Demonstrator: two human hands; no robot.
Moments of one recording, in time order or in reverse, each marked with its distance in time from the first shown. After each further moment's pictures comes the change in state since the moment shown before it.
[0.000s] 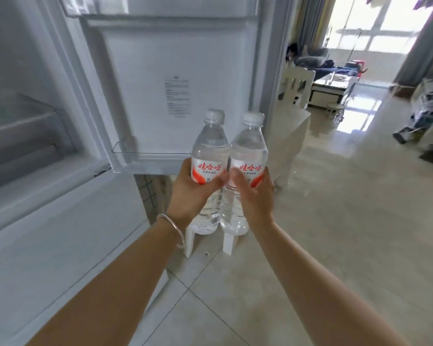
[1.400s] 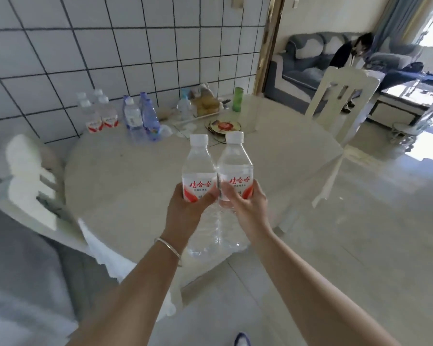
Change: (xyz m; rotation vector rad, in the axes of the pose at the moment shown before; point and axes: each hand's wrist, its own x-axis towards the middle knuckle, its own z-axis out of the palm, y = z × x) left_hand 0.447 -0.130 0.373 -0.052 0.367 -0.259; right_hand 0.575 0.247 -0.117 -0.042 -0.414 0.238
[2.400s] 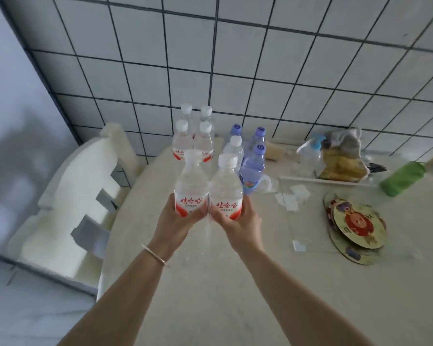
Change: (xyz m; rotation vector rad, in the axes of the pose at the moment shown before) left_hand 0.325 -0.031 -0.164 -0.155 0.494 -0.020; right_hand 0.305 0.019 0.305 -0.199 -0.680 -0.012
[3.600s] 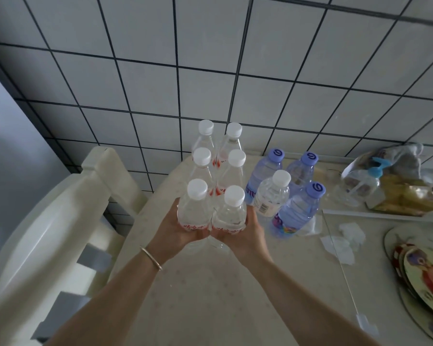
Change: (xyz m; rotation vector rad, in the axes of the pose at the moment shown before) left_hand 0.198 -0.085 -0.080 0.242 -0.140 0.072; right_hand 0.163 0.043 0.094 -0.034 -0.094 0.103
